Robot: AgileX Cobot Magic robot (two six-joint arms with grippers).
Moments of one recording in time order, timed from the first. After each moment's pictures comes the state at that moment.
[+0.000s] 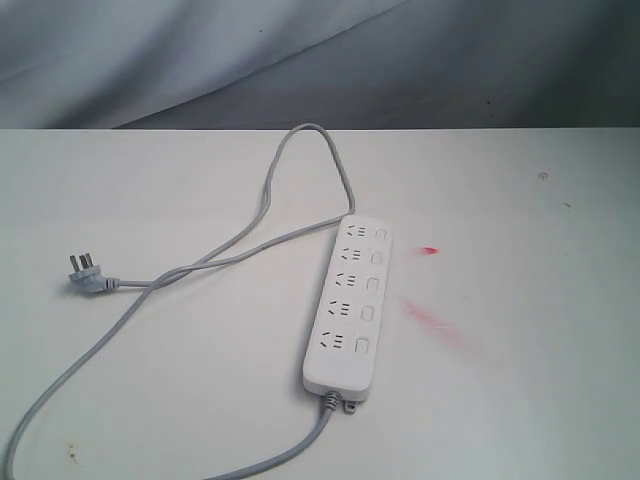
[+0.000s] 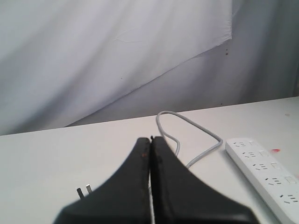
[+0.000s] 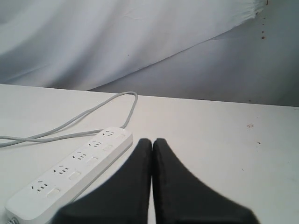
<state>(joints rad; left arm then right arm) -0.30 0.04 0.00 -0.28 0.08 0.27 0.52 0.00 0.00 -0.53 0.19 0.57</state>
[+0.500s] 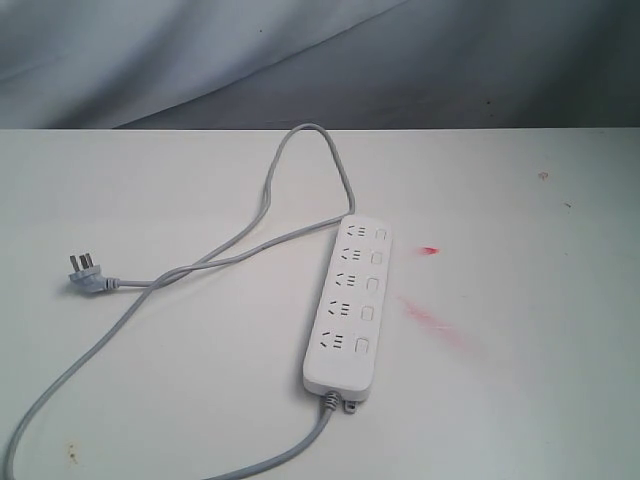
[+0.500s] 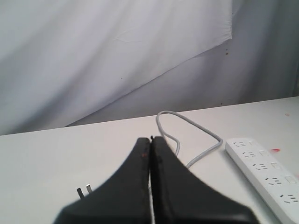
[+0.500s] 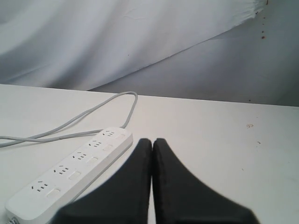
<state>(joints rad) -0.30 0.04 0.00 -0.28 0.08 0.27 0.52 0.00 0.00 -0.53 0.19 0.57</state>
